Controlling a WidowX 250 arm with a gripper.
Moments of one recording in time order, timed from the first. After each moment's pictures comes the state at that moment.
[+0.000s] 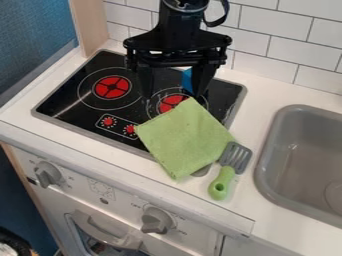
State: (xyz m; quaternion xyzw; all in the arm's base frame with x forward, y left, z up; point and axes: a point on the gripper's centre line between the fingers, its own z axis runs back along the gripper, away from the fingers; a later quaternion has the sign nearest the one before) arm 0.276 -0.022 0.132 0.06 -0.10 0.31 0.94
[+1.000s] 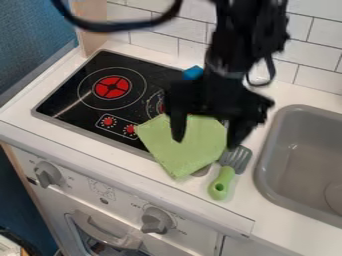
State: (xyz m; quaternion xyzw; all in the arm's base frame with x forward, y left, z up) arm 0.251 -0.079 0.093 0.06 -0.09 0.17 0.98
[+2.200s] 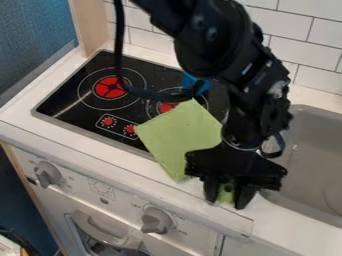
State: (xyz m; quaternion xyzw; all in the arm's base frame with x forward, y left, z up) arm 0.243 -0.111 0.024 0.01 -0.04 0.14 0.99
